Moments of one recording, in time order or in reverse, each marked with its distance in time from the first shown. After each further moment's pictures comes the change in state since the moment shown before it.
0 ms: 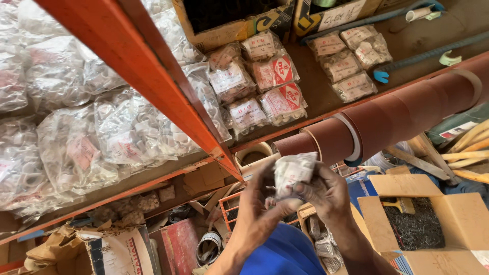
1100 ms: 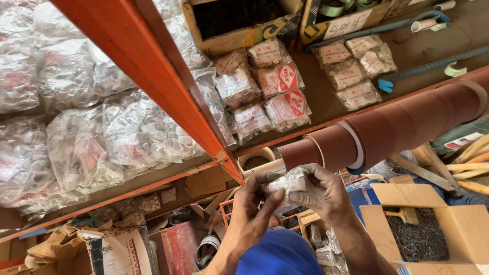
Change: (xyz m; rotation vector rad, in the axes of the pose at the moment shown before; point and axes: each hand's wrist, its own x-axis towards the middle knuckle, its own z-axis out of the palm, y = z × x) left_hand 0.004 0.004 -0.017 0.345 -0.011 0.122; right_hand 0.020 -0.008 -0.009 0.067 -0.193 0.155
